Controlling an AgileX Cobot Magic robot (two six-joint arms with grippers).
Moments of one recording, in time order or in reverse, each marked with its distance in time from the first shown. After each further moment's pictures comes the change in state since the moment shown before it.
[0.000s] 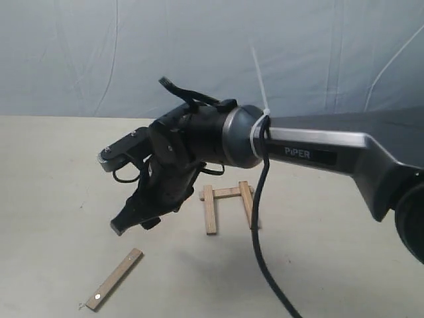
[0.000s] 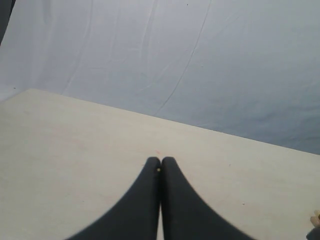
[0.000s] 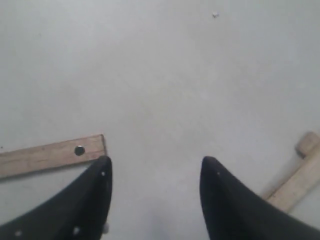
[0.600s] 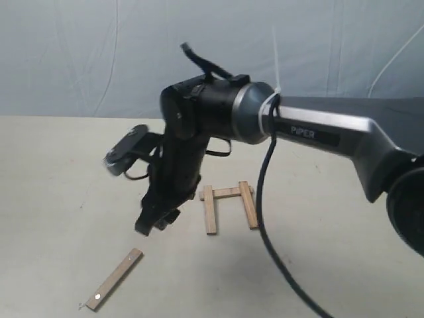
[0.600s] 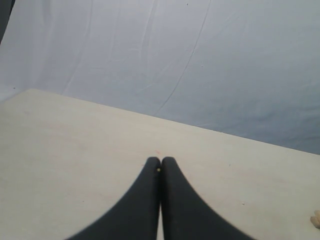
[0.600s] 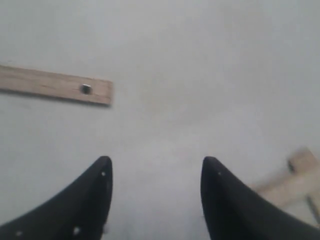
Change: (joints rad) left arm 0.000 0.000 0.000 0.000 0.000 0.000; right arm -0.037 0.029 -0.111 0.120 0.216 -0.448
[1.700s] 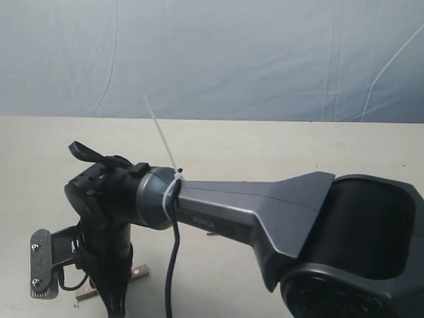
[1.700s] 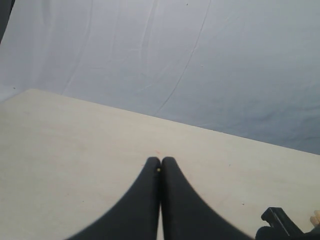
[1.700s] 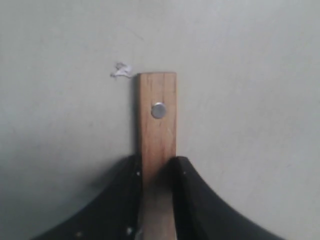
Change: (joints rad) left arm 0.000 0.000 0.000 0.000 0.000 0.000; right arm 0.223 0.232 -0.160 -0.049 0.000 -0.487
